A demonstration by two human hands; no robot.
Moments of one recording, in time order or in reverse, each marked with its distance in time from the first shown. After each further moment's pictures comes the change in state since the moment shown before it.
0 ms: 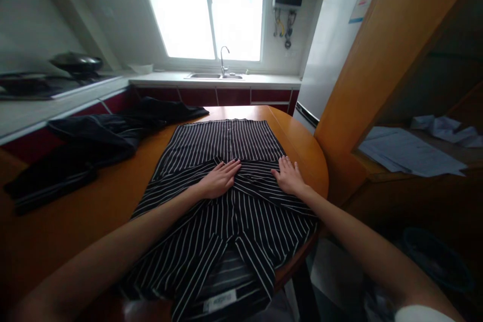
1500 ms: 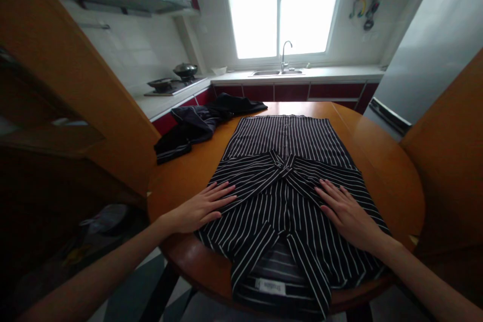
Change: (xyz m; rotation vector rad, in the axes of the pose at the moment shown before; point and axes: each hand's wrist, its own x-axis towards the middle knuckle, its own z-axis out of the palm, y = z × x) left_hand -0.245 0.009 -0.050 -0.155 -0.085 -0.093; right_hand -0.072 -0.008 0.012 0.147 0.097 -0.623
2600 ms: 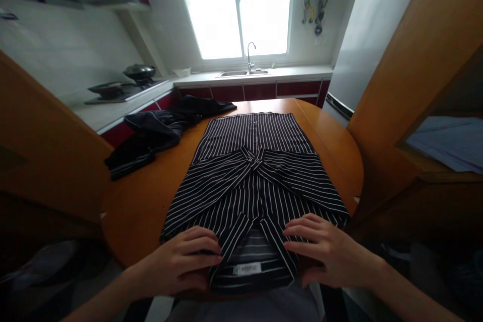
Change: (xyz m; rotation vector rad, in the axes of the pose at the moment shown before) left_hand 0.002 0.094 0.005 -0.161 0.148 0.409; right_hand -0.073 -0.084 -0.058 0.236 -0.022 -0.487
